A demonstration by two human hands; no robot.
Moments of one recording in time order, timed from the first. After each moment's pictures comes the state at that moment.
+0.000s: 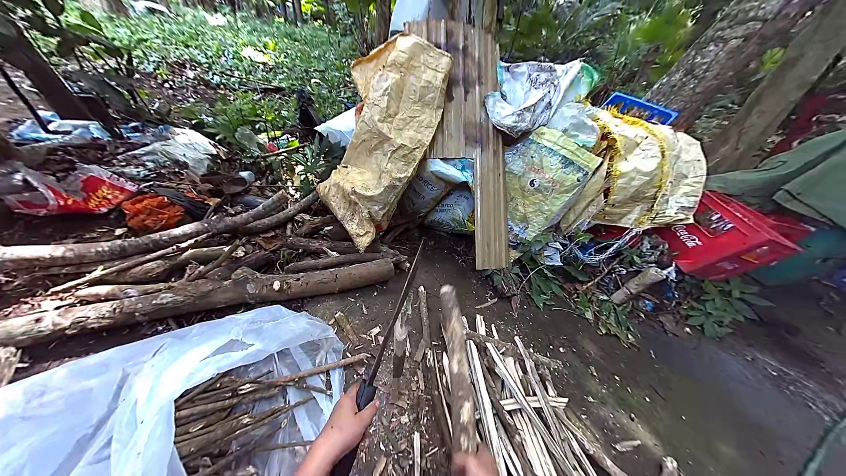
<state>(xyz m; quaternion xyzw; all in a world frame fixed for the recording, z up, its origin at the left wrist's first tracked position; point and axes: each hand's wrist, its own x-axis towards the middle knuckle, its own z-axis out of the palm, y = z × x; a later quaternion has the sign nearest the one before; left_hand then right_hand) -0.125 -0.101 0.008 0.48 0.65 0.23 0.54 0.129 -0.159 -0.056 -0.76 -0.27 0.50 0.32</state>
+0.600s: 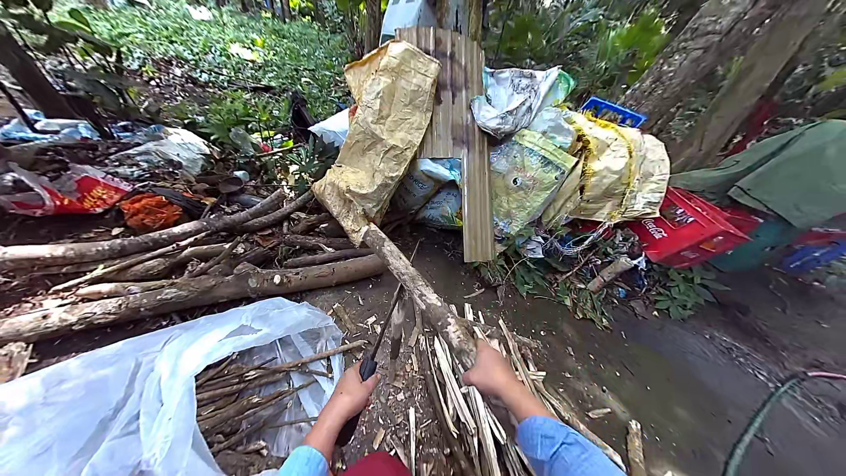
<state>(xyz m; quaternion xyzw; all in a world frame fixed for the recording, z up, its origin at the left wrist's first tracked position) -0.120 -0.109 0.021 0.51 0.67 0.18 0.51 0.157 -0.097 0.103 -0.77 -0.57 0.28 -0.04</state>
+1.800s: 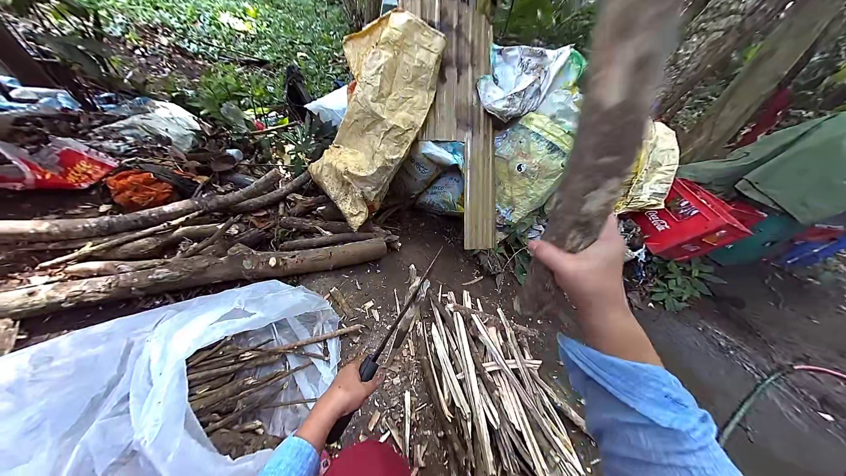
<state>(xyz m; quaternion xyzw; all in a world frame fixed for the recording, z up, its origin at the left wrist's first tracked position) -0.122 -0.110 0.014 0.53 0.67 0.08 0.52 0.186 -0.084 0.271 -0.55 -0.59 0.10 0.58</state>
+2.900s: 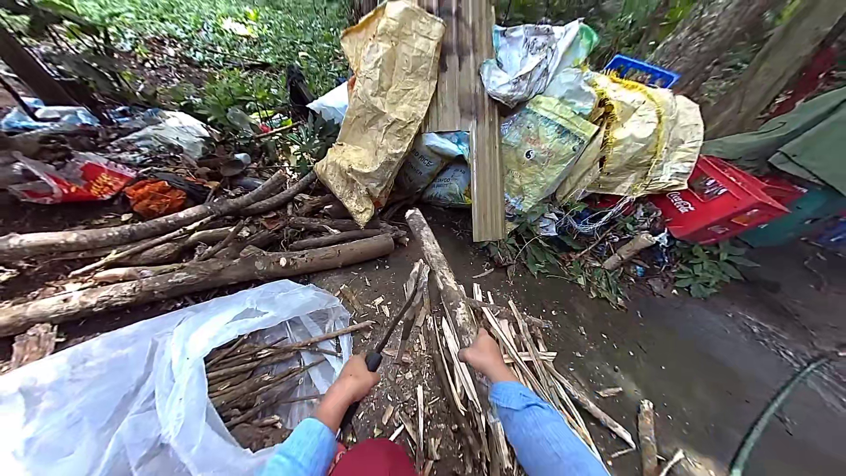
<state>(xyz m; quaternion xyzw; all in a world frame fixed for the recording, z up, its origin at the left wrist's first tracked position) -0.127 -0.098 0.005 0.53 0.71 0.03 0.47 0.160 -0.063 0.016 -0.79 -0.49 0.36 0.07</state>
